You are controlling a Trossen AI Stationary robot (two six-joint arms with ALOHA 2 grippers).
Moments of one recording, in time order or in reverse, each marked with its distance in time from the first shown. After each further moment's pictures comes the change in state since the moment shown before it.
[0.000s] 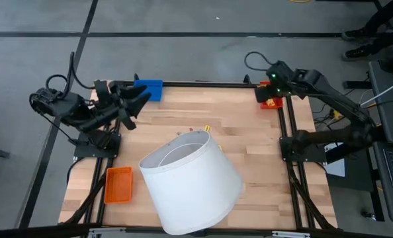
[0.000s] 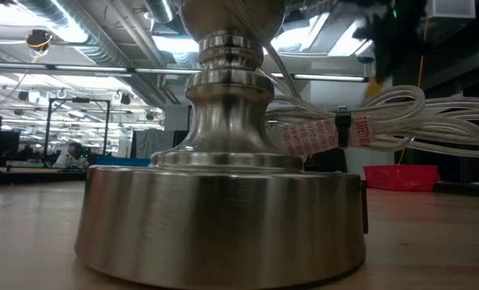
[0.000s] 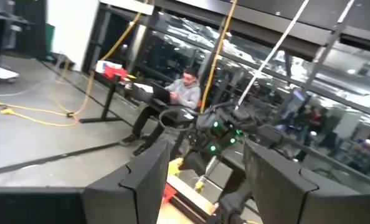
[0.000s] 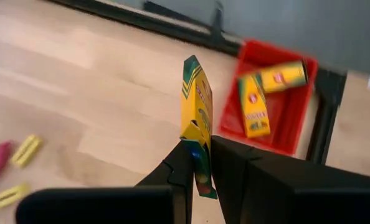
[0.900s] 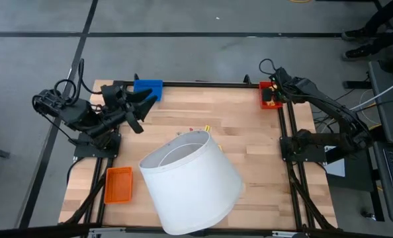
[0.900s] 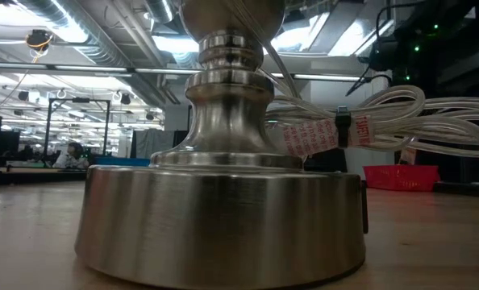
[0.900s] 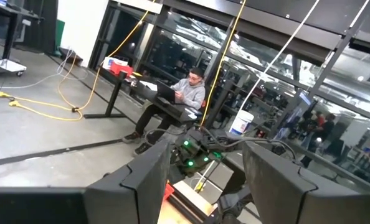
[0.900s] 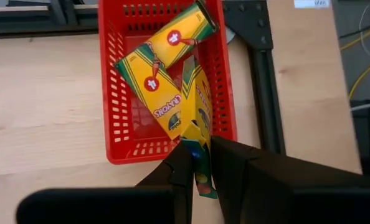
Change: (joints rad) left arm -0.005 0.062 0.000 0.053 -0.037 -0.043; right arm -0.328 -0.008 -0.410 0.275 0.098 0.075
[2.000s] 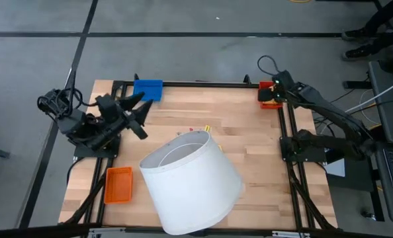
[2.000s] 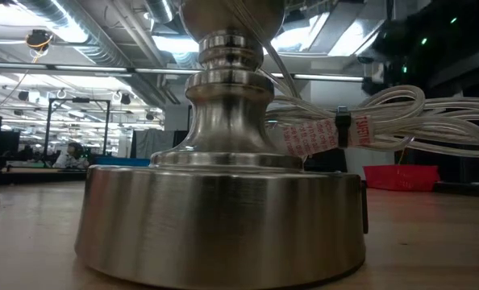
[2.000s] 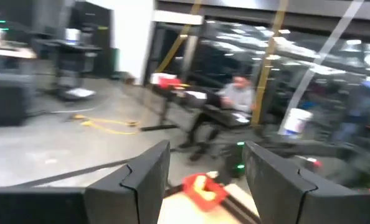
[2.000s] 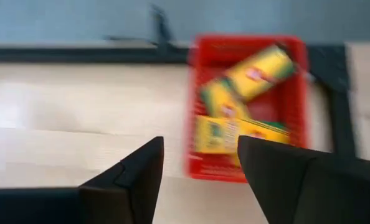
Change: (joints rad) left arm -0.137 0.075 0.000 0.202 -0.356 0.311; right arm 0.077 -0.144 -0.084 0.234 -0.112 -0.077
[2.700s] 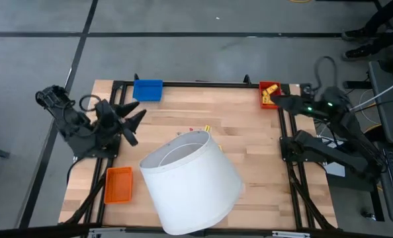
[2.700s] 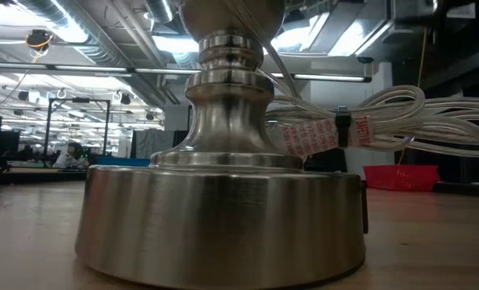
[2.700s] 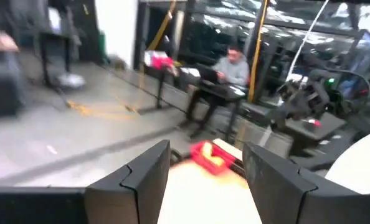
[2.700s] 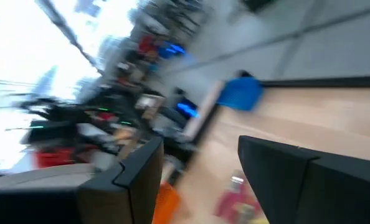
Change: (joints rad) left arm -0.062 -0.152 -0.107 -0.702 0.036 -0.605; right arm 0.212 -0.620 0.000 0.247 -0.569 0.346
